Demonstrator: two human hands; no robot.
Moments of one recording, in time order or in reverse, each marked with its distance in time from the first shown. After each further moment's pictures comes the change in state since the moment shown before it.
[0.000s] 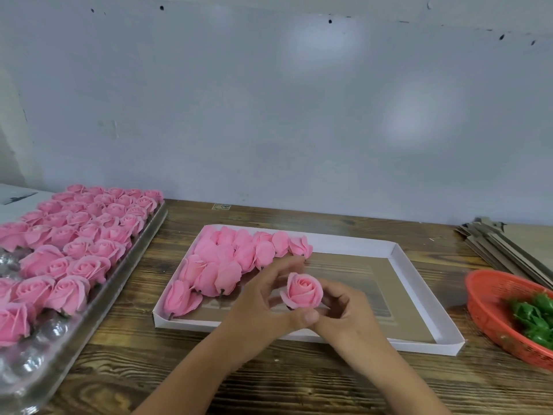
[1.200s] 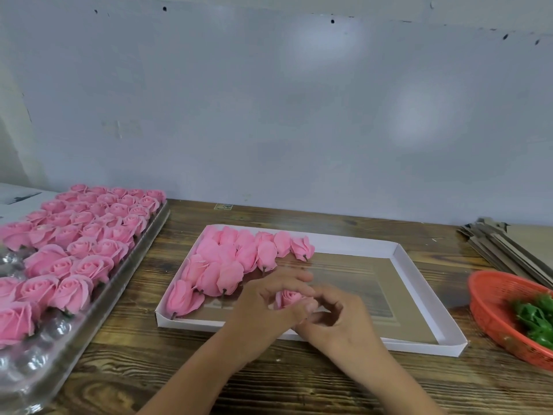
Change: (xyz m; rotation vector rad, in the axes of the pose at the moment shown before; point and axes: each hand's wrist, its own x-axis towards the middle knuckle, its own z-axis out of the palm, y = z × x) left_hand 0.000 0.000 0.005 -0.054 0.085 0.038; right_hand -0.006 -0.008 0.009 -0.137 0.044 0.008
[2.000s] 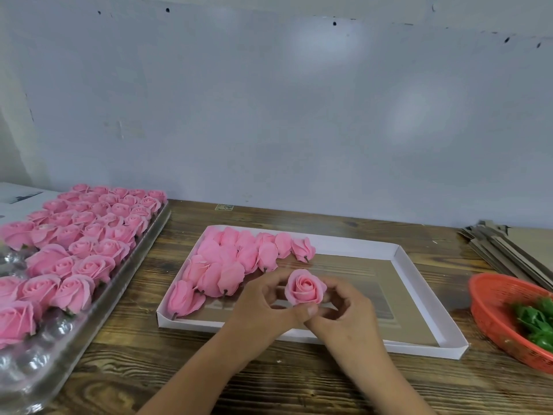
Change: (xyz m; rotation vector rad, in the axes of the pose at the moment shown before) left_hand 0.002 -0.003 -0.001 0.050 -0.003 -0.062; right_hand 0.008 0.025 0.005 0.043 0.229 -0.001
